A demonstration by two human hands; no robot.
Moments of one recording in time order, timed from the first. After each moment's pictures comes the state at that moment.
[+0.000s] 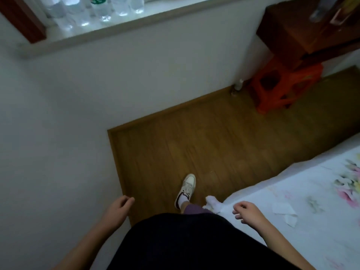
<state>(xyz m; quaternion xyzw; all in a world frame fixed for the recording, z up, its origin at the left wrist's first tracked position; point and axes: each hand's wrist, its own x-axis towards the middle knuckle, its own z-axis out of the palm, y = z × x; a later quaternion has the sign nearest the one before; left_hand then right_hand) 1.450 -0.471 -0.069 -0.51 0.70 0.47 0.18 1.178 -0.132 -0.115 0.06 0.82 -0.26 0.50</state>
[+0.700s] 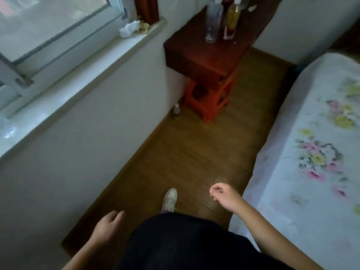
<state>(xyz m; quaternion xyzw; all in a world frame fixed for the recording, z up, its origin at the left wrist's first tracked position) 1.066 -0.688 -0.137 -0.37 0.80 0.35 0.32 0.929 -0.270 -0.068 0.14 0.82 -0.40 0.39</state>
